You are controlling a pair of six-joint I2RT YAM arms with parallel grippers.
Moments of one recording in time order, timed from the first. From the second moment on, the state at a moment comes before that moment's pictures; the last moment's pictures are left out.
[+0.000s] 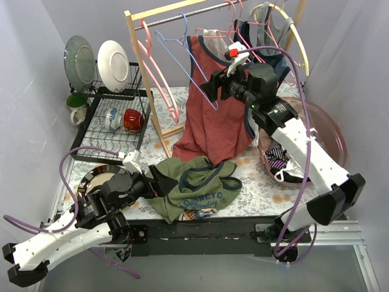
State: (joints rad) left arm -1.00 0.41 0.60 -0.55 -0.23 -0.94; right arm 0.60 1.43 1.60 -0.22 -0.18 0.04
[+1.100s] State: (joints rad) left arm -1.00 0.38 0.57 -0.53 -0.23 -0.94; right arm 0.74 1.56 1.64 -0.03 0.11 -0.32
